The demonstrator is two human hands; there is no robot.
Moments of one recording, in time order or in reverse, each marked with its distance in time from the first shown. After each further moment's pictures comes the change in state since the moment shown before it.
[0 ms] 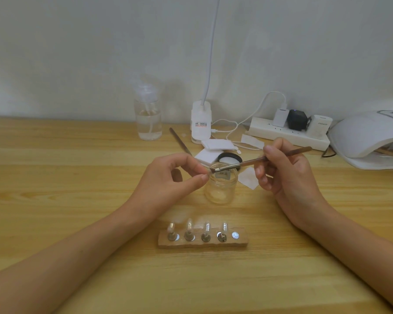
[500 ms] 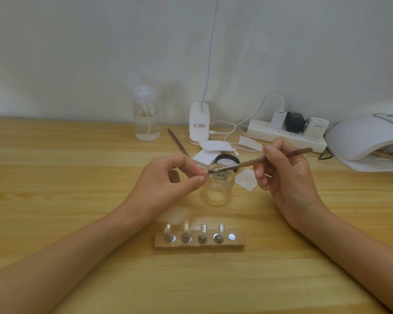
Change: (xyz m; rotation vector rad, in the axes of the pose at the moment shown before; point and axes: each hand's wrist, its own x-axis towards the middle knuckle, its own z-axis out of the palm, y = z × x) left_hand 0.000 0.003 0.001 -0.013 0.003 -0.015; right_hand 0.000 0.000 -0.001 -0.016 -0.011 -0.050
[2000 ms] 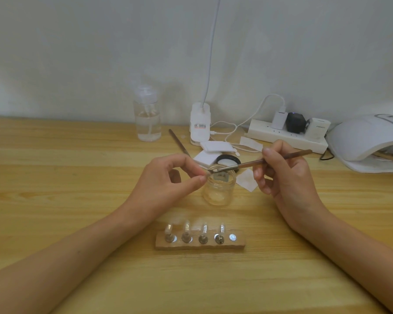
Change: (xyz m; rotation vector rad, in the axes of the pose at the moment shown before) left_hand -0.001 0.001 0.000 0.008 0.007 0.027; right_hand -0.002 0.000 0.001 -0.021 0.036 0.015
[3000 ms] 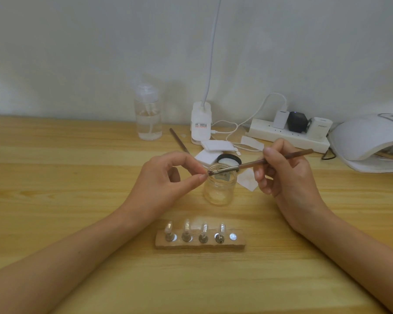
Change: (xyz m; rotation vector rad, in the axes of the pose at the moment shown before) left_hand -0.001 -0.002 0.000 0.038 0.028 0.055; right_hand -0.002 -0.002 0.000 0.022 -0.029 0.011
